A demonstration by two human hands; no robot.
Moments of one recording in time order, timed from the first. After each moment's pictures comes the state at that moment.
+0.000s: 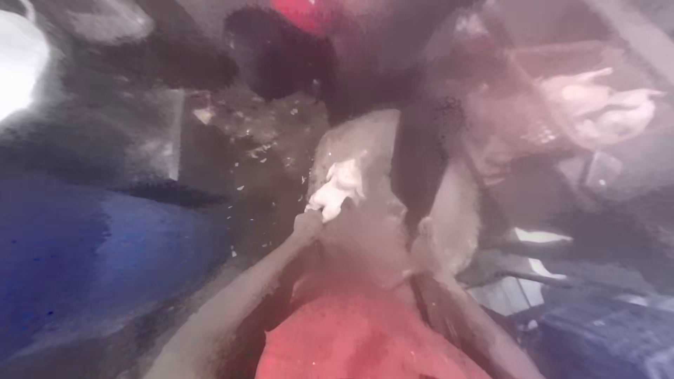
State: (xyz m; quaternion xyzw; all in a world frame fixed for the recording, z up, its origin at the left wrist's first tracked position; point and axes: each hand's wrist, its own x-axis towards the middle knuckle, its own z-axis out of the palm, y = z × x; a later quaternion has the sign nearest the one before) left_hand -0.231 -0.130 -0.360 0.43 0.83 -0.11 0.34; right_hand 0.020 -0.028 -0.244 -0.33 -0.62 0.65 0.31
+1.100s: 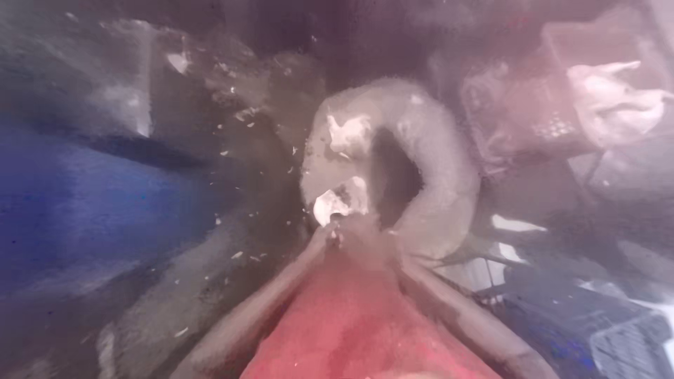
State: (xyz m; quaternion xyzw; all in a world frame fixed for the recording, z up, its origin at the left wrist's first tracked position) left_hand -0.132 -0.188 -0.416 -0.06 0.56 0.55 0.62; right_hand 0.005 -0.076 -0.277 -0.37 -0.67 0.63 0.11
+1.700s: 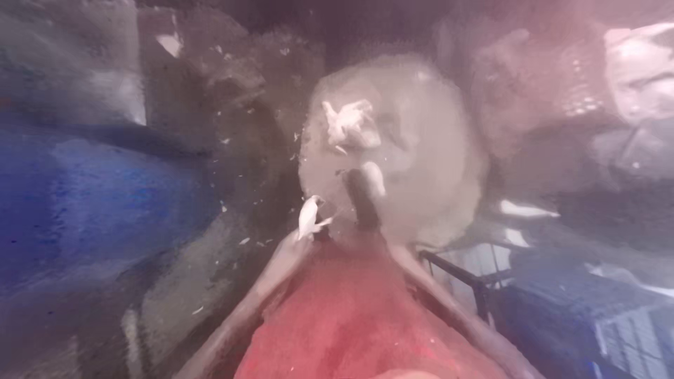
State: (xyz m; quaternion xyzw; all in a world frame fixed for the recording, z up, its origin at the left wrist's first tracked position) left_hand -0.162 -0.276 -0.357 0.16 0.75 0.36 0.53; right_hand 0.089 -0.064 -0.391 -0.47 -0.60 0.63 -0.14
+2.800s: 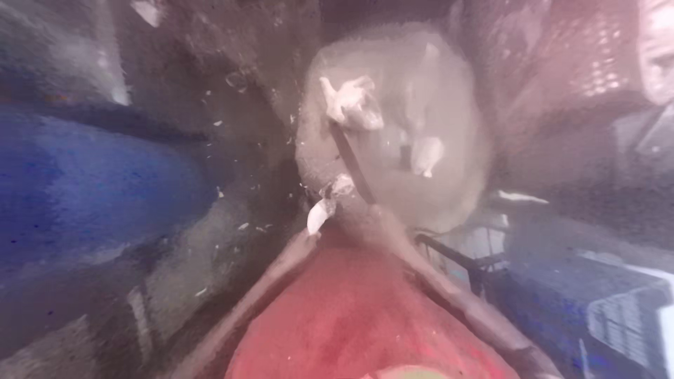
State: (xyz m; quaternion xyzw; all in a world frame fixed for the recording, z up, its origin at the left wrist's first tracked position) left_hand -0.139 -0.285 -0.405 0.18 0.72 0.25 0.62; right_hand 0.029 -0.070 -0.322 -0.44 -0.72 0.51 -0.16
